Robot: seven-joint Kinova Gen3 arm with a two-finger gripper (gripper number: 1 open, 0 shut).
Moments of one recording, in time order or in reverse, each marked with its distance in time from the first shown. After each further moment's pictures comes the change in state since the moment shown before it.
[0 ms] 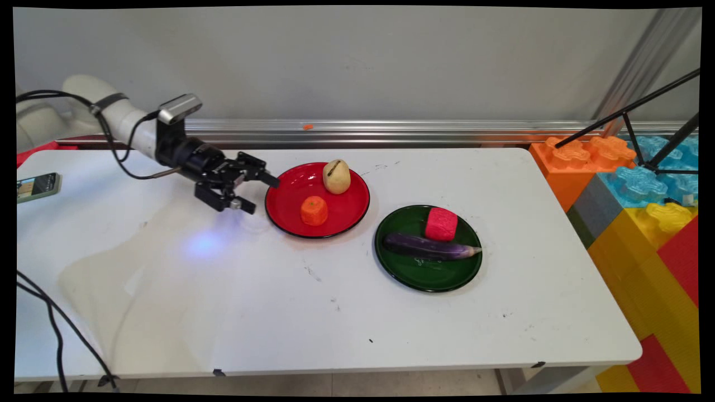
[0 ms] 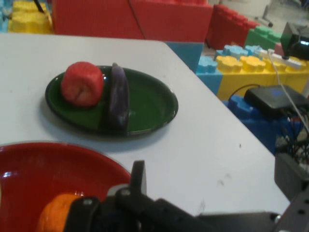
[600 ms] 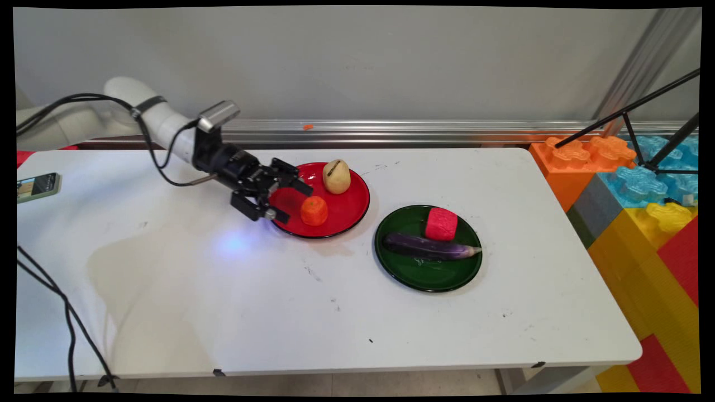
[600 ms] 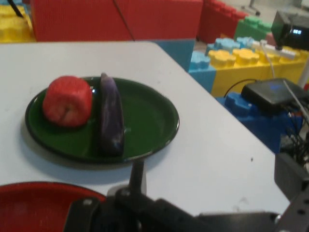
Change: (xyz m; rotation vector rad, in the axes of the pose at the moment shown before) arm 0.018 -0.021 0.064 -0.046 -0.023 0.055
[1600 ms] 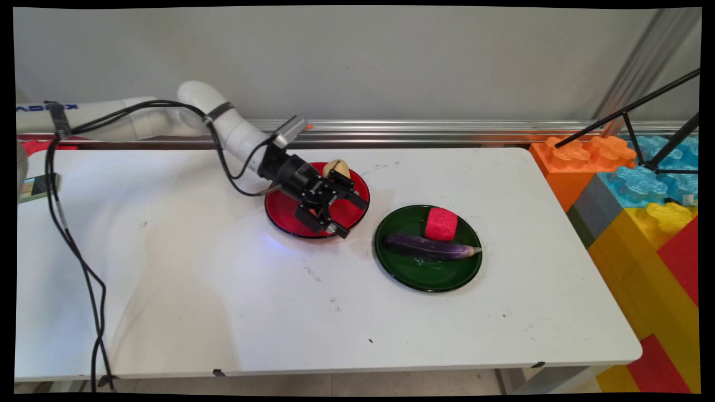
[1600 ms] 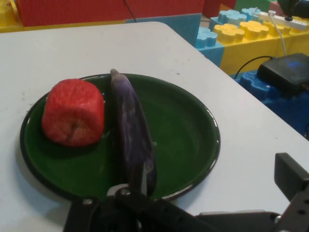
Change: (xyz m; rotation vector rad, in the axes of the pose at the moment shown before) arm 0.021 -0.055 0.102 -0.033 -0.081 0.045
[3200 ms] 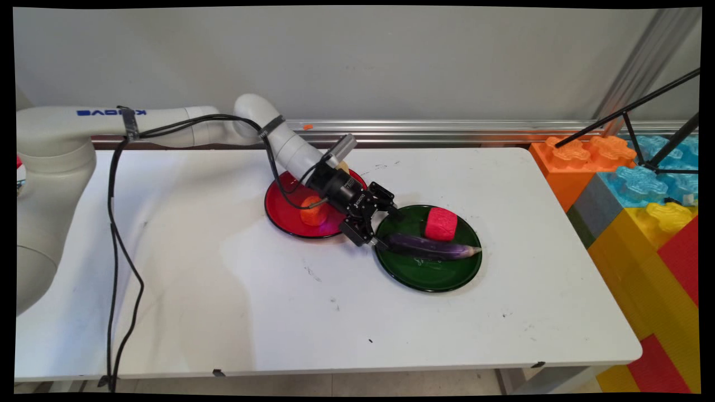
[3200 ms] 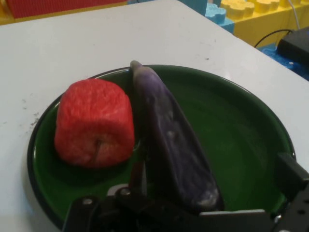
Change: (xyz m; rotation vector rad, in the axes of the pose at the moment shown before) arm -0.001 -0.053 0.080 -0.022 -0.053 0.078
